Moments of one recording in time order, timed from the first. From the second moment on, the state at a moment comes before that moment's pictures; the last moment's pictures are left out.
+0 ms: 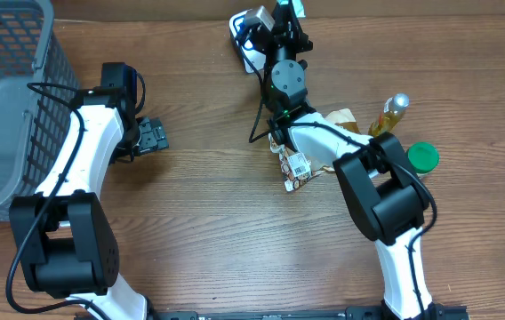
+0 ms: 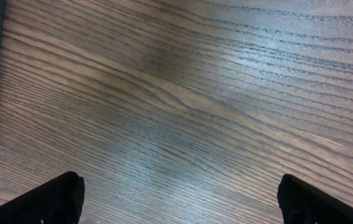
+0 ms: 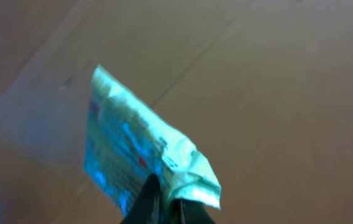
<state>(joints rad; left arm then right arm) 0.03 1.83 1.38 -0.98 -0.15 -0.33 0.54 2.23 1.50 0.99 0.68 -0.90</state>
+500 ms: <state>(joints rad) 0.03 1.83 1.38 -0.98 -0.15 -0.33 0.71 1.87 1.50 -0.47 0.50 -0.23</state>
